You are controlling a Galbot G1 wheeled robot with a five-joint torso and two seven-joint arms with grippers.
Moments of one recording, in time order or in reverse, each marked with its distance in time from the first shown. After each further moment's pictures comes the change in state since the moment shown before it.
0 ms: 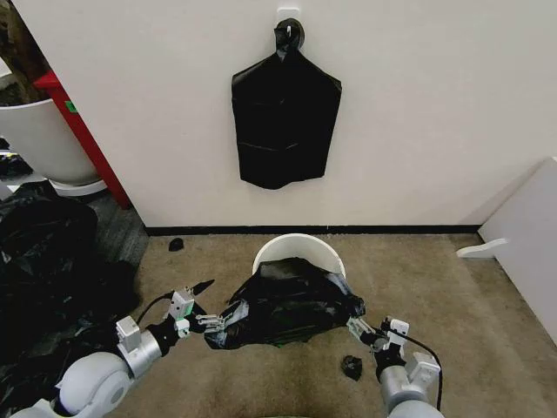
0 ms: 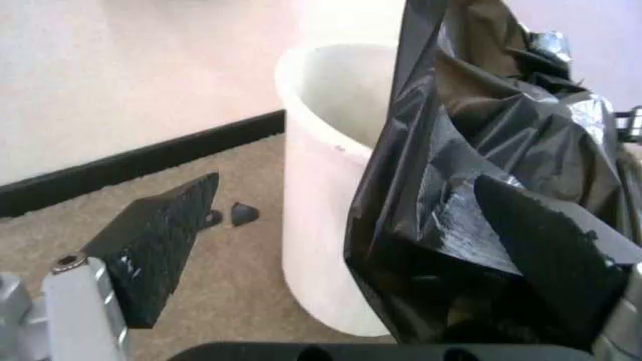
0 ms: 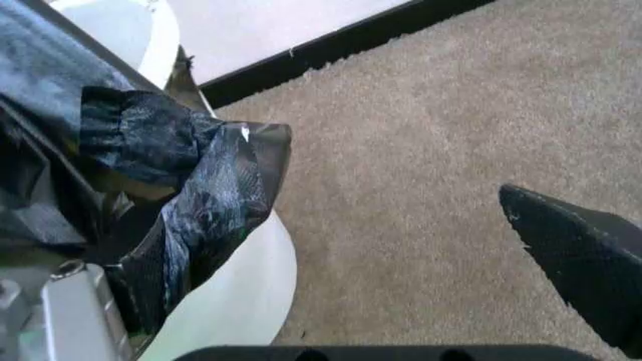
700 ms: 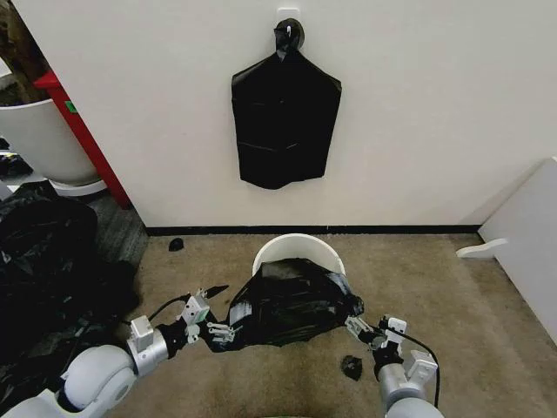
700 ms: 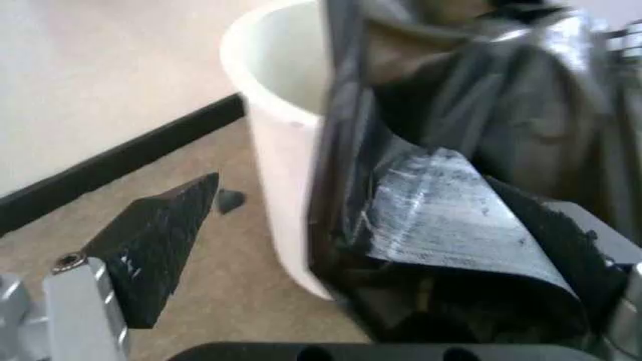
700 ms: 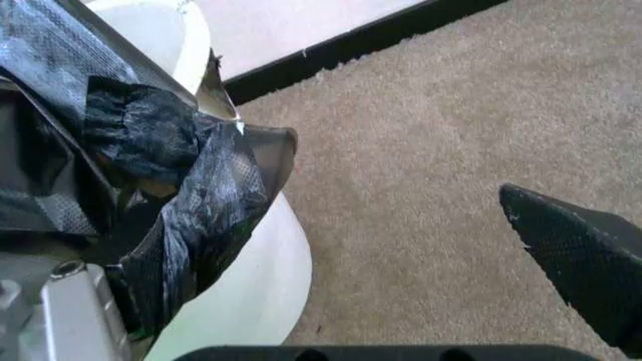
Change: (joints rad) left arm -0.065 0.027 0.047 -0.014 0.129 0.089 0.013; right arm -0.018 0.008 -0.010 0.021 -0.016 0.004 -0.006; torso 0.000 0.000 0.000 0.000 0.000
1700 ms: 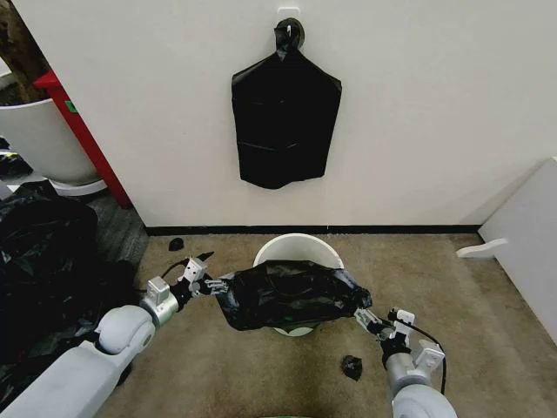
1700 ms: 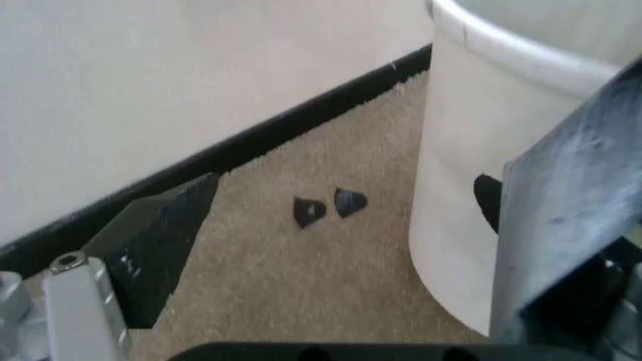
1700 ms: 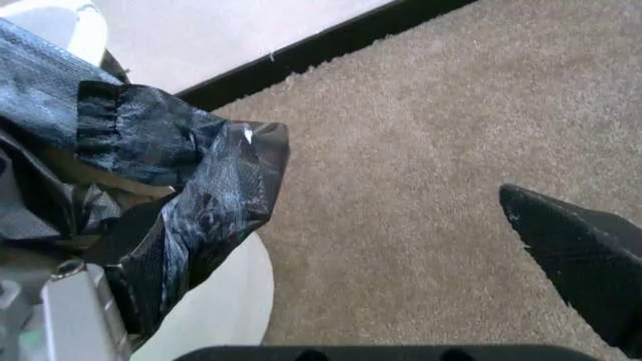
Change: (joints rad) left arm -0.282 -0.138 0.111 0.288 0.097 -0.013 -0.060; right arm 0.052 0.001 0.068 -0.091 0.059 -0.008 -0.060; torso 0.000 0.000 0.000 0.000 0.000
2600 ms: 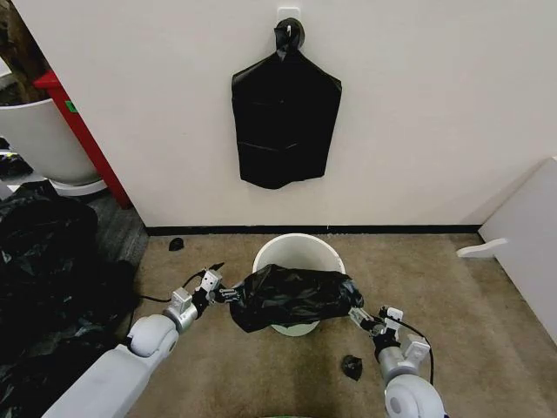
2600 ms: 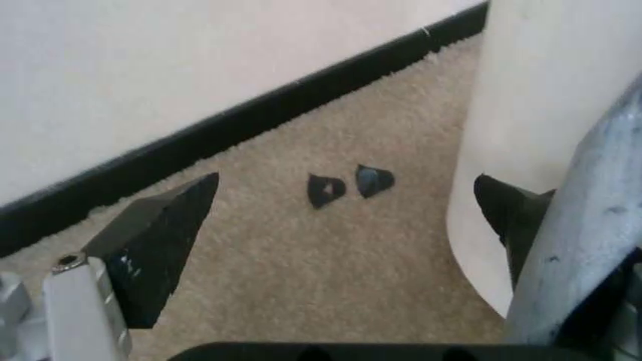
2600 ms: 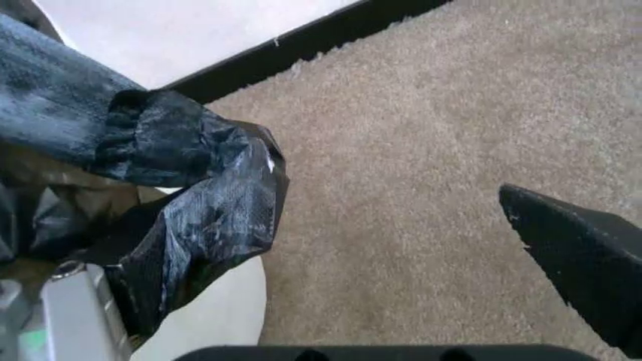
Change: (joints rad) left arm -0.106 -0.120 0.092 0.208 0.093 -0.090 -0.057; right arm 0.095 0.042 0.020 -0.172 -0.004 0.026 -0.148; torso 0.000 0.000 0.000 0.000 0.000
